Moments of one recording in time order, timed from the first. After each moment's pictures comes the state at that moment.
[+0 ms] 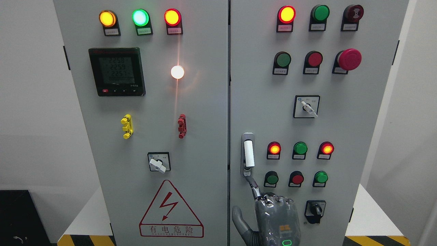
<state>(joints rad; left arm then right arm) -0.04 -0.11 -0.13 -0.05 0.14 -0.06 -0.06 -0.25 0.07 0.39 -1.76 1.38 0.22 -0.25</state>
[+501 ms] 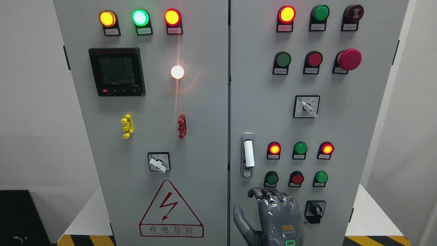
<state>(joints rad) -0.04 -0.11 -0.13 -0.05 0.14 -0.06 -0.06 -0.24 0.07 0.39 -1.79 1.38 0.22 -0.25</state>
